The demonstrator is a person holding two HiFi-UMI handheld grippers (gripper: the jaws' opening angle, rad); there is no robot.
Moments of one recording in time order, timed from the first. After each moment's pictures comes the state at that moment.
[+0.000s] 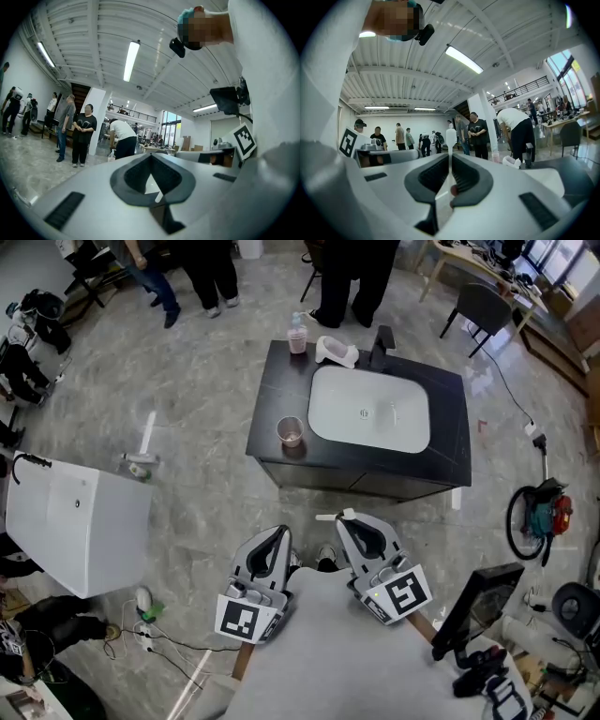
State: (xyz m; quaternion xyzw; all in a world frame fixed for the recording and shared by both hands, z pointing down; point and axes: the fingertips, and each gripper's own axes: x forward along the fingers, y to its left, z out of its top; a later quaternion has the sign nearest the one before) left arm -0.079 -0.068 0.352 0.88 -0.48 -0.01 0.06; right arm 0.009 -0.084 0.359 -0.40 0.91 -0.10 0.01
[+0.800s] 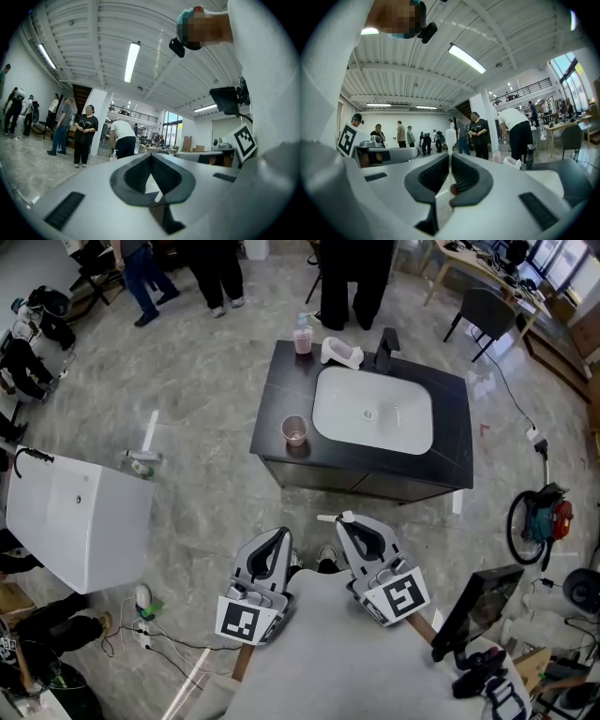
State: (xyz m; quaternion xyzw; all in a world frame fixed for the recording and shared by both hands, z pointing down) left arm -0.082 -0.063 0.352 0.87 -0.49 -0.01 0.06; right arm 0.004 -0.081 0.360 -0.39 0.92 -0.09 -0.01
